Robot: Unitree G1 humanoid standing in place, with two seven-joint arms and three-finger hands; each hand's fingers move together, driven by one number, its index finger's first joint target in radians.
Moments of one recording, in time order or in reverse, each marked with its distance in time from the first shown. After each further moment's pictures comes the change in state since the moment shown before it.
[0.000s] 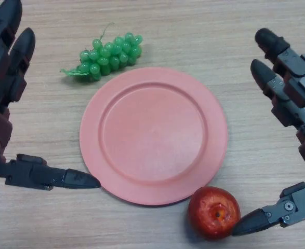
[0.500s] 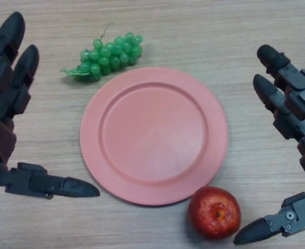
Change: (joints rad) left arm 0.023 -0.011 0.011 -0.011 -0.084 0.035 -0.015; right arm 0.085 0.010 -0.008 0.032 0.000 -0.076 0.029
